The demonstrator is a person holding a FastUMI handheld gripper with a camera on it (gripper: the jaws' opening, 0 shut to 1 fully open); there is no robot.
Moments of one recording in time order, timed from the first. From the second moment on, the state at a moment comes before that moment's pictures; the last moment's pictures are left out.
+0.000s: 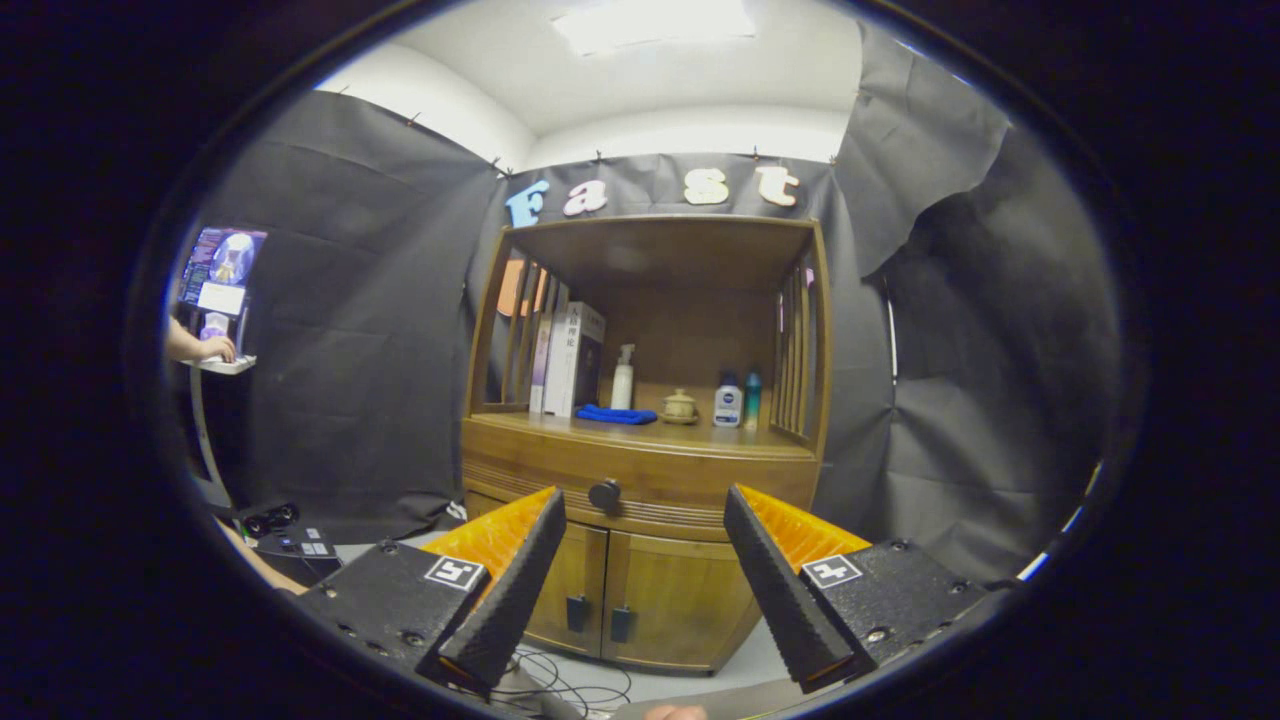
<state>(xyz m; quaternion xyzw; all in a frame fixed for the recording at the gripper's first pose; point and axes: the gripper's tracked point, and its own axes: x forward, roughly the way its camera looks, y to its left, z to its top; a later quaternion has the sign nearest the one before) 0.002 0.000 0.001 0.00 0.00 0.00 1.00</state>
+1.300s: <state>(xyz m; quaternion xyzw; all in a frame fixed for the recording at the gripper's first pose) 0.102 0.037 -0.022 -0.02 0.02 0.00 1.00</state>
